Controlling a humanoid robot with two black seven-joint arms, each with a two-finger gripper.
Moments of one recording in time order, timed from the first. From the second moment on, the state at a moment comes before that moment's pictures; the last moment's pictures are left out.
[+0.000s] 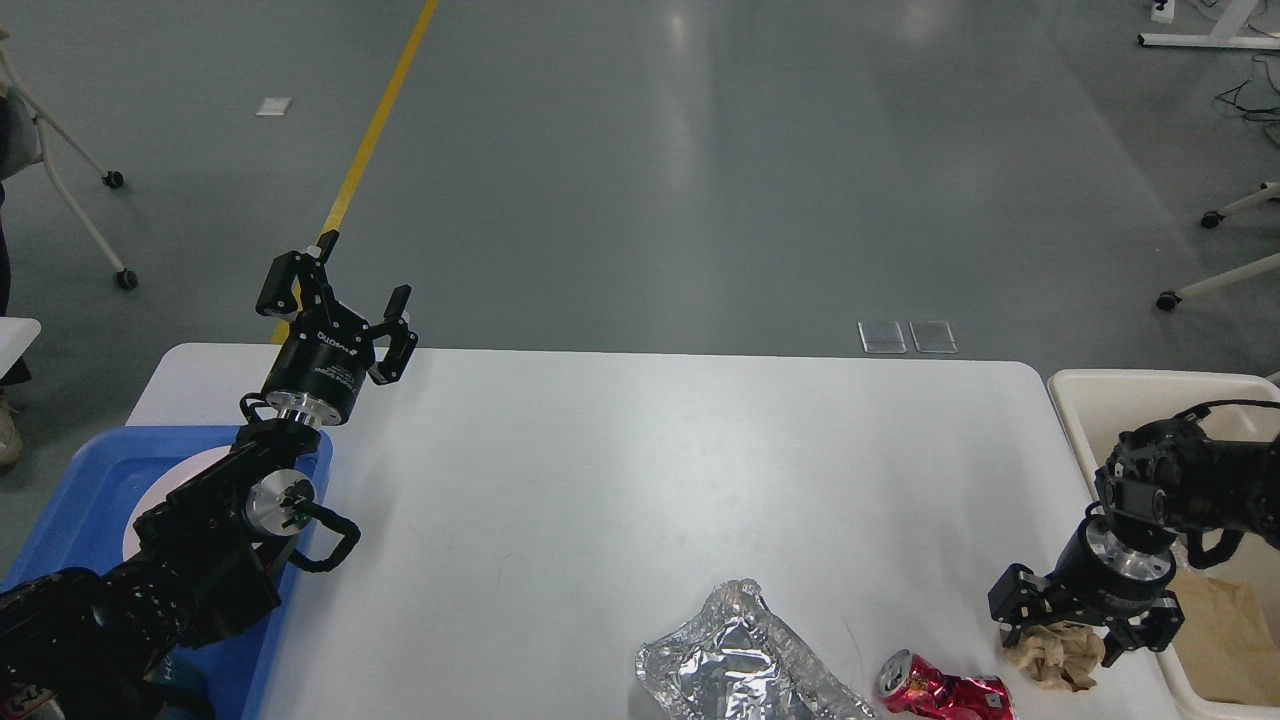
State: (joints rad) left arm -0.78 0.12 -0.53 -0.24 -0.05 -0.56 -0.65; right arm 1.16 -0.32 -1.27 0.67 -0.27 0.79 0.15
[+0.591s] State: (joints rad) left arm -0.78 0.12 -0.53 -0.24 -0.05 -0.56 -0.65; right arm 1.12 -0.34 -1.25 0.68 -0.16 0.66 0.15
